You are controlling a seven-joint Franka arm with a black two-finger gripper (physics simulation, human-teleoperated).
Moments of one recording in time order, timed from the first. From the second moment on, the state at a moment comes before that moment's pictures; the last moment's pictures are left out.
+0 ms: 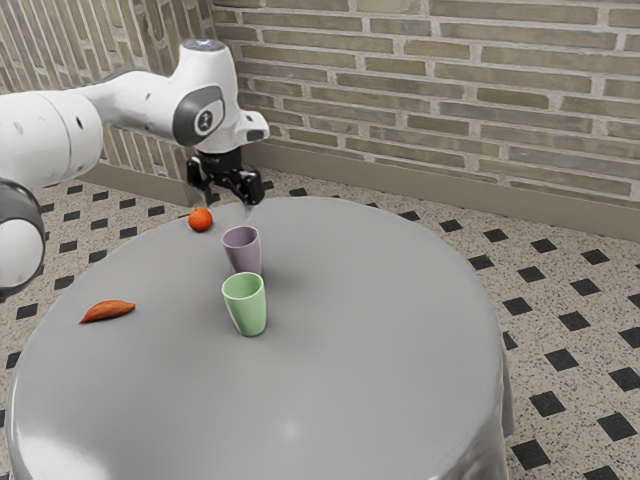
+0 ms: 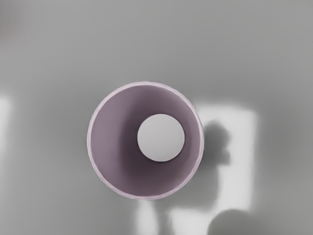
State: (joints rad) arm 0.10 0.53 -0.03 -1.35 0.14 1.93 -0.04
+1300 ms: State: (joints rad) arm 0.10 0.68 -0.04 -1.34 0.14 2.08 -0.05
